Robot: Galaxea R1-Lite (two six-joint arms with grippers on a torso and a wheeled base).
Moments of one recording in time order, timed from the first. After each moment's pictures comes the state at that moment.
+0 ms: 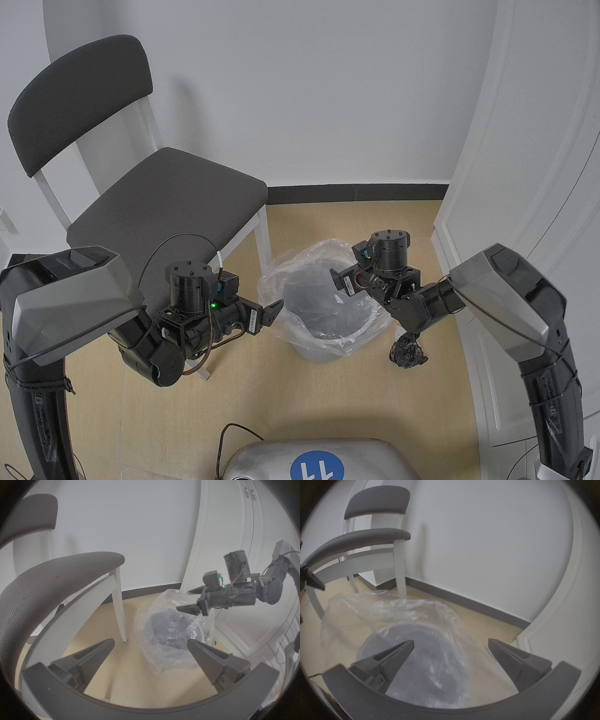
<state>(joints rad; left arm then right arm) -0.43 2.26 -0.86 -1.10 -0.07 0.06 0.47 2.55 -1.60 -0.69 -0.24 -0.29</state>
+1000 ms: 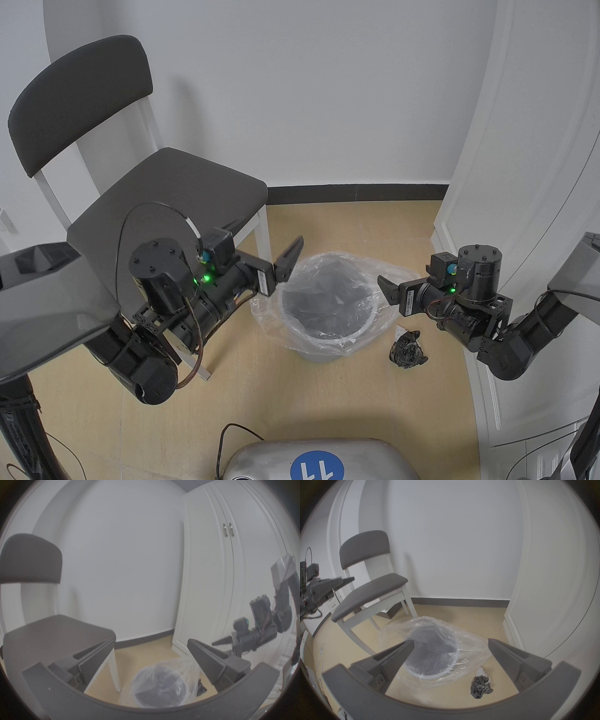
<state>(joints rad) -0.55 2.08 -0.74 -1.52 0.00 0.08 0.47 2.01 -0.72 -1.10 -0.24 0.03</state>
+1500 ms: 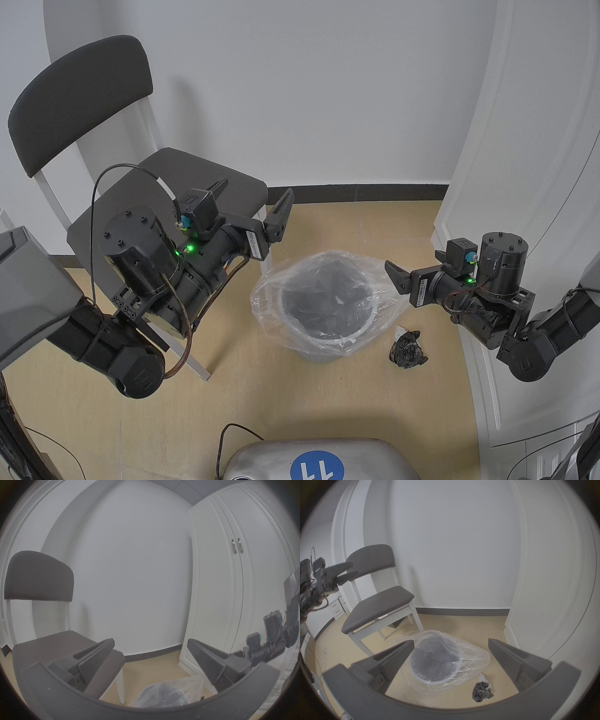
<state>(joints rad) -0.58 1.95 -0.78 -1.48 0.13 0.08 0.50 1.89 -0.67 -1.09 -0.24 0.03</state>
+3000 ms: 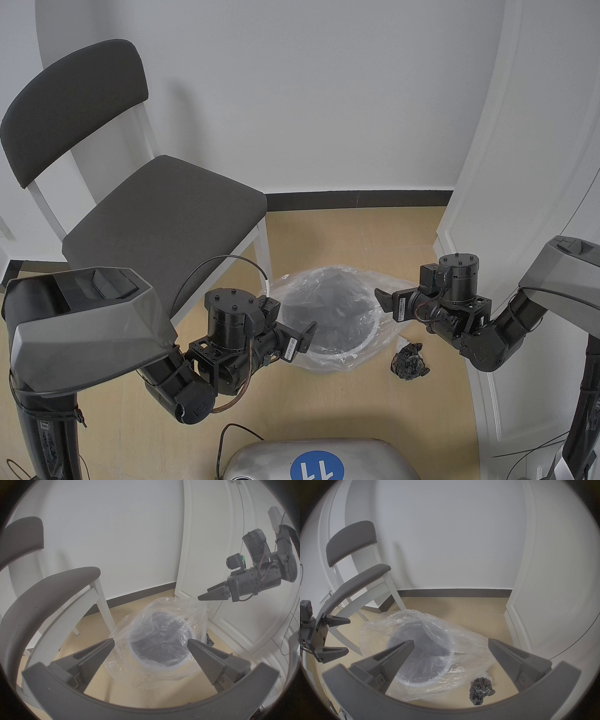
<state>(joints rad) -0.64 2.24 -0.78 -1.16 0.16 0.10 0.42 2.16 -0.83 -1.02 -0.21 0.07</state>
